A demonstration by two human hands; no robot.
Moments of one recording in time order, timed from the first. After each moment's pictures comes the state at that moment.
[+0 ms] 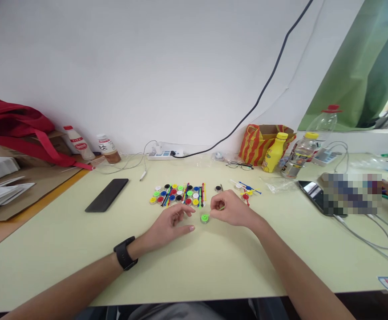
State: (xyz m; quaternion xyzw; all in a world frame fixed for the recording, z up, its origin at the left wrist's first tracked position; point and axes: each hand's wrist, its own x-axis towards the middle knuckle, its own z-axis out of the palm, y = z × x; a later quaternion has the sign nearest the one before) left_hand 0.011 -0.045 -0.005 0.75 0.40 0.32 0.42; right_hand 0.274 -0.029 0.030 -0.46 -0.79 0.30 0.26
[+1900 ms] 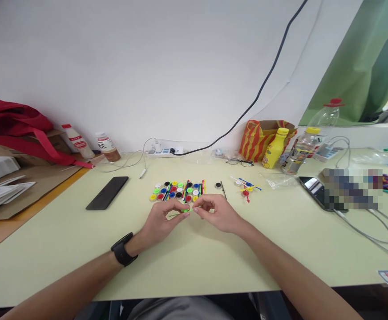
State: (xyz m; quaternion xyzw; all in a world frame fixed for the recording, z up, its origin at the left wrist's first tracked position) left_hand 0.007 -0.044 0.002 0.78 0.36 0.42 0.30; right_hand 0.238 -0.045 0.017 -0.37 -0.74 0.43 0.37
